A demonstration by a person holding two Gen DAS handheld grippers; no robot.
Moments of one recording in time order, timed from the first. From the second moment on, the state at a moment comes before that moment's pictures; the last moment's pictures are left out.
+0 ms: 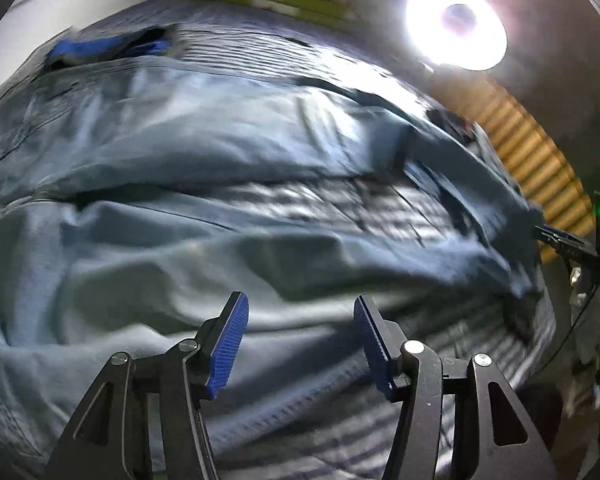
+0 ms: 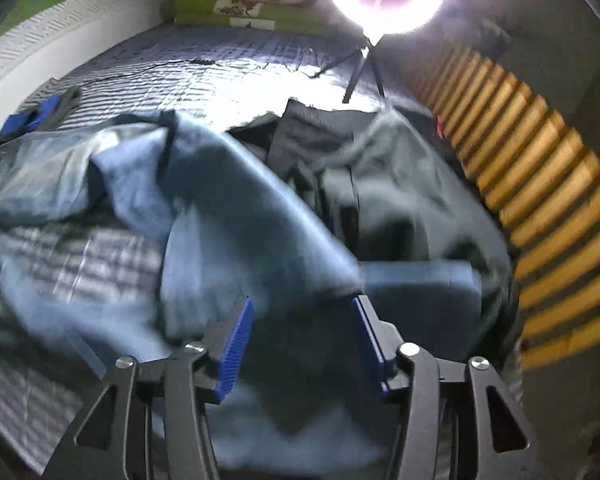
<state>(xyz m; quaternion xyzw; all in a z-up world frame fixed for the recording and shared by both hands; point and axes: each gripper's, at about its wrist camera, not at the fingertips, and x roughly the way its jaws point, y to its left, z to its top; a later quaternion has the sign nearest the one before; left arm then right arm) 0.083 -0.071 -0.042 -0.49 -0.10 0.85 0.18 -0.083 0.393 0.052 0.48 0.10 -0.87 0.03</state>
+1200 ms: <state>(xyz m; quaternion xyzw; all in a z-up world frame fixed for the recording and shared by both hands) 0.184 -0.050 0.010 -0.45 -0.01 0.88 0.16 0.013 0.341 0.134 0.42 0.22 -0.87 0.12</state>
